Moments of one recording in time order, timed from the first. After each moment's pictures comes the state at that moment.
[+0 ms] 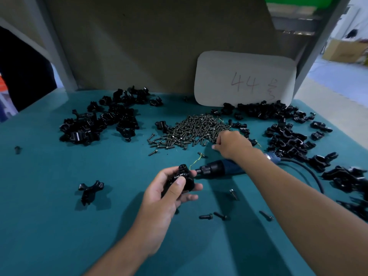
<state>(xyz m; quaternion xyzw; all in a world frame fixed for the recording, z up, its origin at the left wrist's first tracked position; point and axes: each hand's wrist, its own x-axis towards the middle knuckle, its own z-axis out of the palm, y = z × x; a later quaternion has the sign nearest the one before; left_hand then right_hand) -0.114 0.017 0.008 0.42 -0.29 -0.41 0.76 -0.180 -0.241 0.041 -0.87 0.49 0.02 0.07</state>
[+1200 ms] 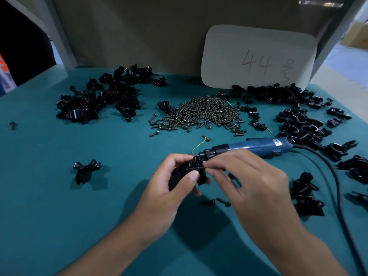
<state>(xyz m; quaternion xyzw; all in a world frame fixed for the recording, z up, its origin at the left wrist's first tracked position) -0.118 0.022 0.007 0.47 -0.41 -0.37 0.69 -0.264 -0.069 0.050 -0.88 0.18 -0.43 0.13</state>
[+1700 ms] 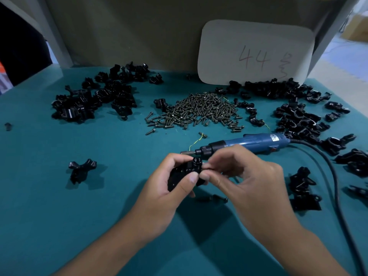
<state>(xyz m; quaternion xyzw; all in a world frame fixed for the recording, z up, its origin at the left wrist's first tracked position) -0.118 0.022 0.001 0.52 -0.45 -0.34 0.65 -0.268 -0.073 0.047 -0.84 0.21 -0.40 0.31</state>
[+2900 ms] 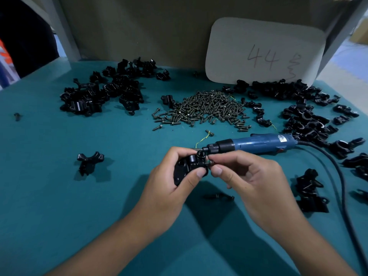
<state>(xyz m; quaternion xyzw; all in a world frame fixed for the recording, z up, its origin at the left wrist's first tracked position) -0.116 0.030 0.008 0.61 -0.47 -0.23 0.59 -0.266 -0.077 0.040 -0.79 0.23 -0.34 0.46</state>
